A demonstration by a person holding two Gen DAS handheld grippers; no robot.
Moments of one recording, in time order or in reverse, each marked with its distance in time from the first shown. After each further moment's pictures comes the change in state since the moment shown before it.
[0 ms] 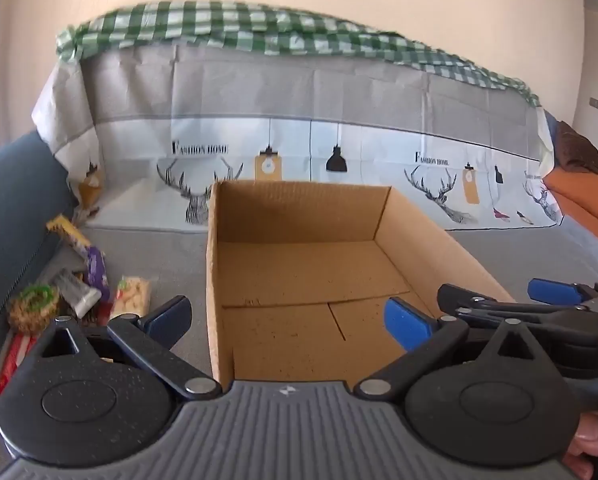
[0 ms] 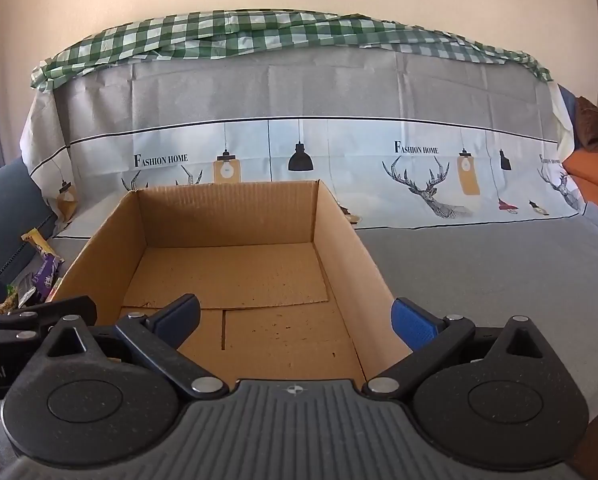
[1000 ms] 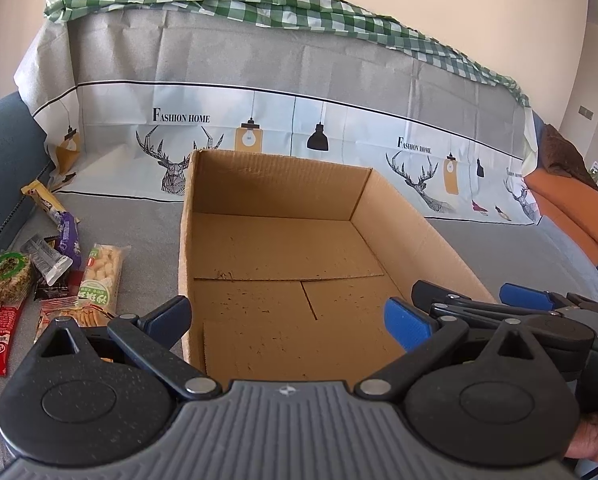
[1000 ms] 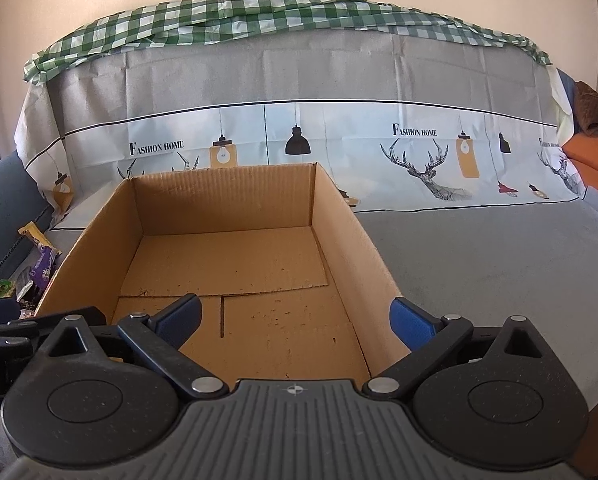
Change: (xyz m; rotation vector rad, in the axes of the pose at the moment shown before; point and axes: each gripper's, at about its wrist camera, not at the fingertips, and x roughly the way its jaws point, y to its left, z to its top) left arm 0.005 -0.001 -0.002 -0.049 0.062 -0.078; right arm 0.005 0.002 0.001 0.018 0.046 -0.005
